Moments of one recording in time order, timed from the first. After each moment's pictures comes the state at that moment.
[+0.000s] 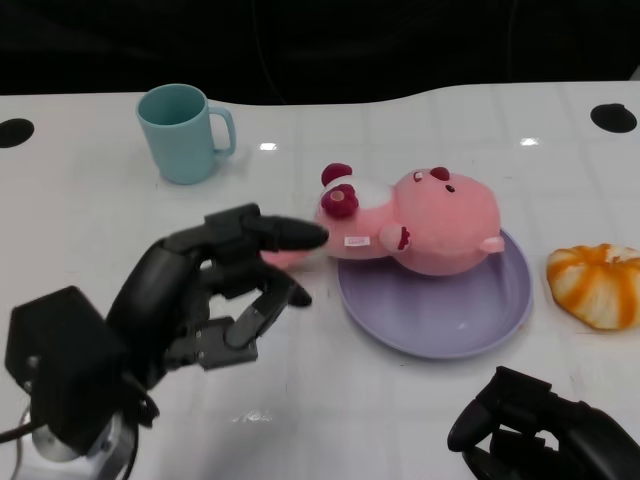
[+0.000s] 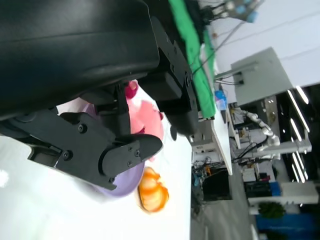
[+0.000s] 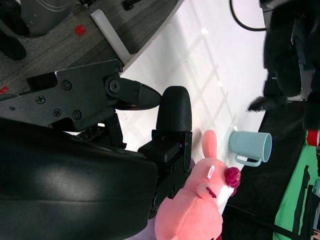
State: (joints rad) left arm -0.01 0.14 -0.08 -0.24 -0.24 0.05 -0.30; right arm 0.46 -0.22 0.15 -0.66 0.08 0.31 0.24
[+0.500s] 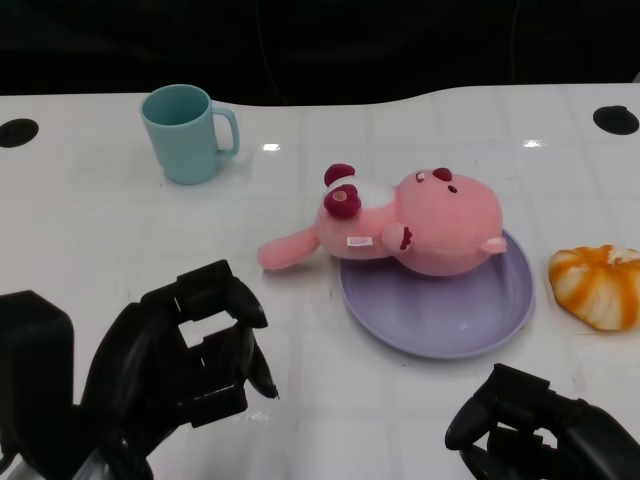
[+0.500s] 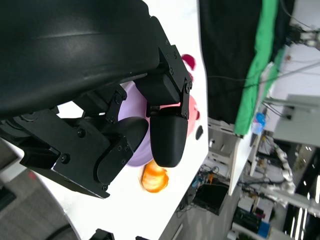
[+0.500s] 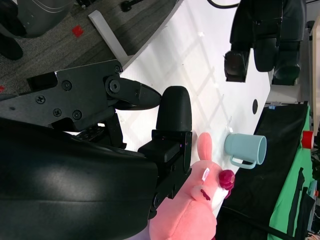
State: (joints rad) left arm 0.13 0.07 0.02 -0.50 -0.50 0.58 -0.13; right arm 0.46 -0.22 0.15 -0.68 0.09 0.32 0.24
